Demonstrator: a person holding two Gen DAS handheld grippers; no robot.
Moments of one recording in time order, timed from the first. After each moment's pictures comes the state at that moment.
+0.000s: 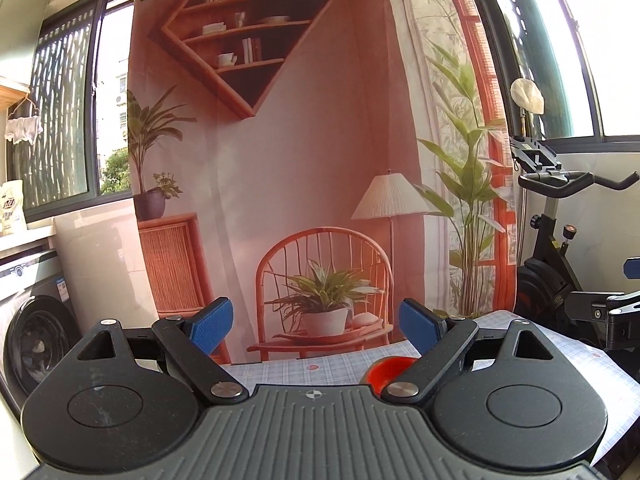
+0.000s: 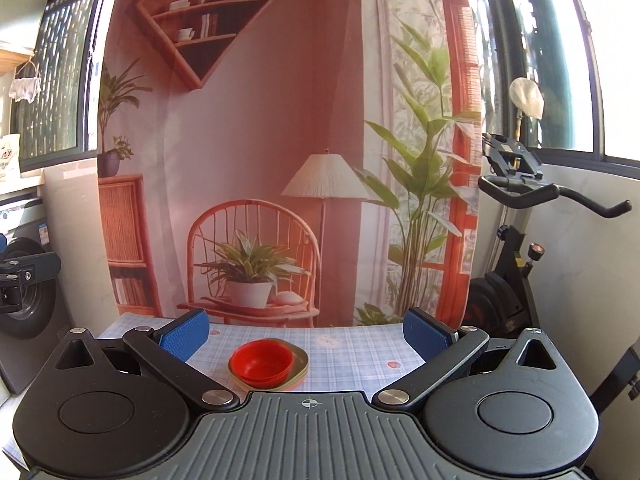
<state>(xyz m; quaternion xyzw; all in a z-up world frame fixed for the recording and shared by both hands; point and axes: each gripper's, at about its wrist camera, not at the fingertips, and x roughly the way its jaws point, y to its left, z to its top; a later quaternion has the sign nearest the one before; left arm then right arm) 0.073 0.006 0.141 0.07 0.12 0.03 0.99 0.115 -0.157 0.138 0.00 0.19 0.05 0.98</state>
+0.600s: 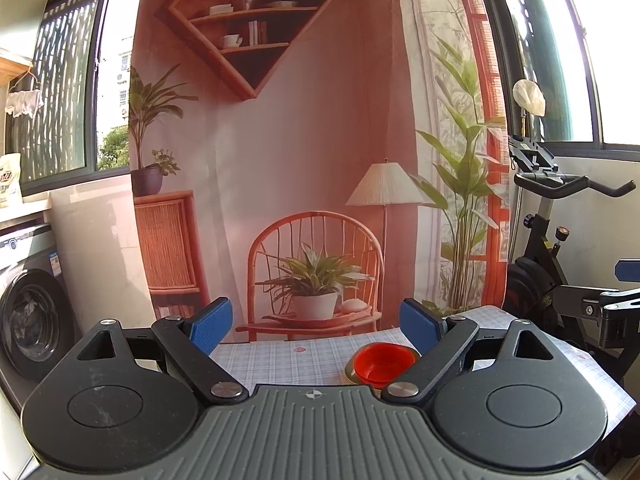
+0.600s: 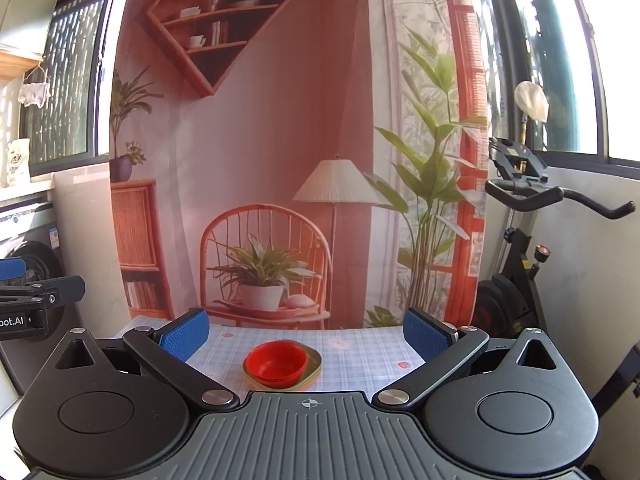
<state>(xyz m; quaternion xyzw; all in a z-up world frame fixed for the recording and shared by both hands) 0.074 0.015 0.130 0.04 0.14 0.02 0.99 0.100 -0.145 0.143 0.00 0.18 0.06 0.98</state>
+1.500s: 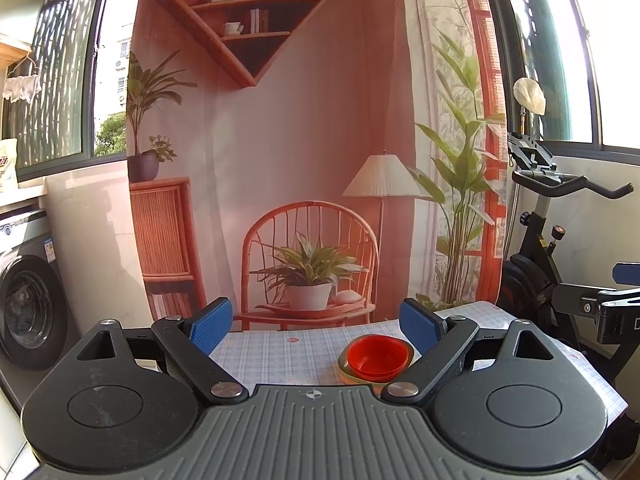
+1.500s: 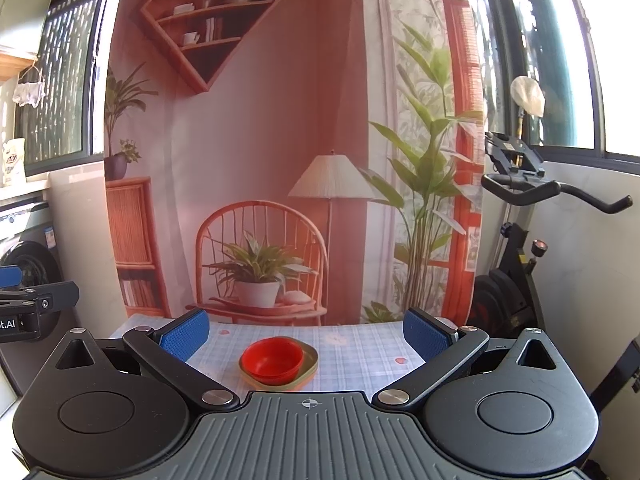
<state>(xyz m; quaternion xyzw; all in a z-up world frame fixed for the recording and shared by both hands) 0.079 0.020 0.127 0.03 0.16 0.01 0.99 0.104 -0.149 0.135 0.01 0.19 0.05 0.98</state>
